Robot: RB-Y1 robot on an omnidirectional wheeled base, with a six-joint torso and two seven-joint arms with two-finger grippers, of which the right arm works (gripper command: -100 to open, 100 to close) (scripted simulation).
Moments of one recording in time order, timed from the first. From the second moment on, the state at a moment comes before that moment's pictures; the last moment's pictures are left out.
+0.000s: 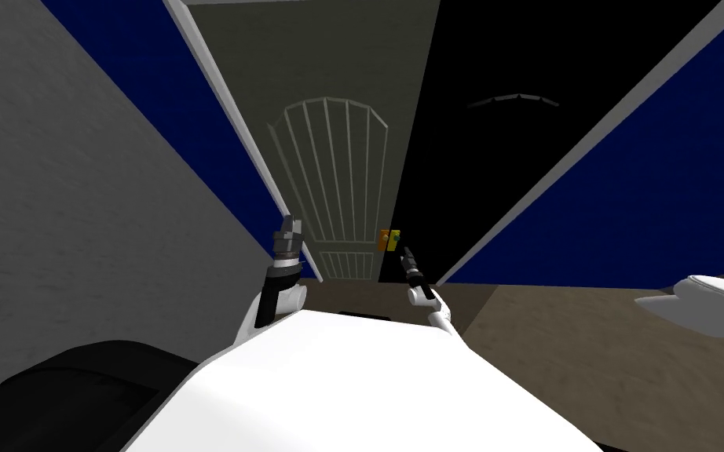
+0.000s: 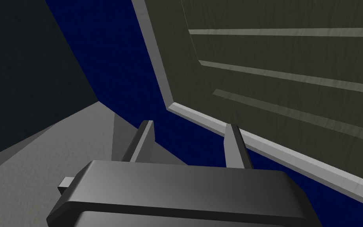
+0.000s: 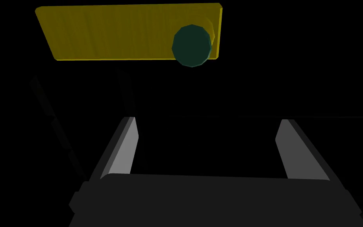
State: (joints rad) arm -0.03 -0.26 0.13 -1.25 -0.24 -0.33 -0.04
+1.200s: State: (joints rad) arm 0.00 -0.40 -0.03 -1.10 -0.29 -0.36 -0.09
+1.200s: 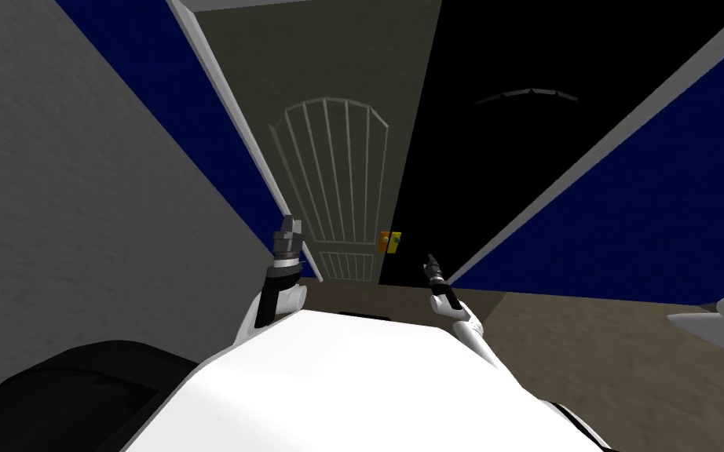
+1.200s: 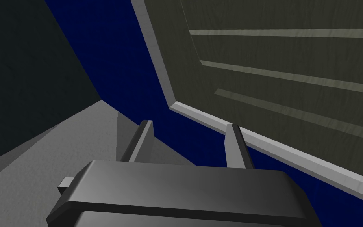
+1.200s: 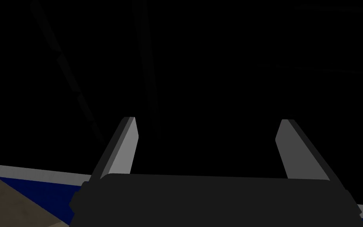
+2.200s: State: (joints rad) arm -0.07 -0.36 0.02 -1.09 -0.28 -0.39 -0.10
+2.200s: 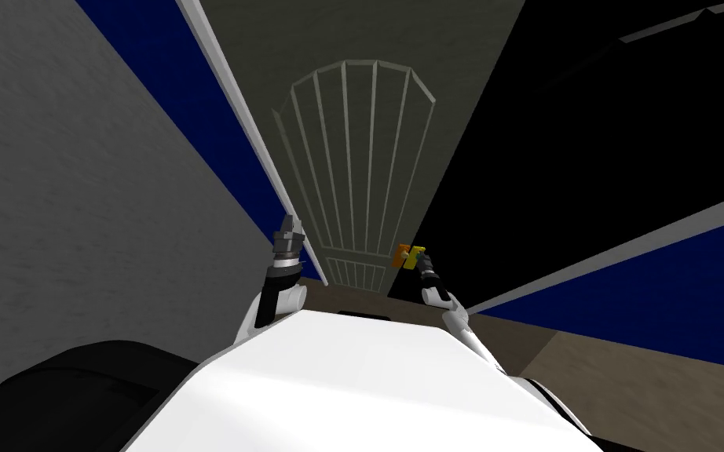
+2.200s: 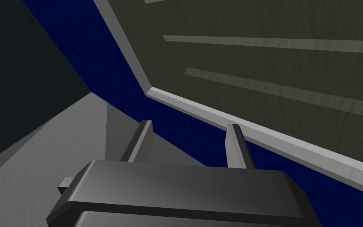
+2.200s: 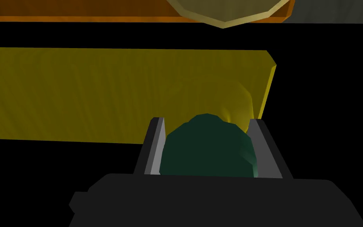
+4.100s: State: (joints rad) arm 0.00 -0.41 0.01 -1.12 -0.29 -0.38 -0.12
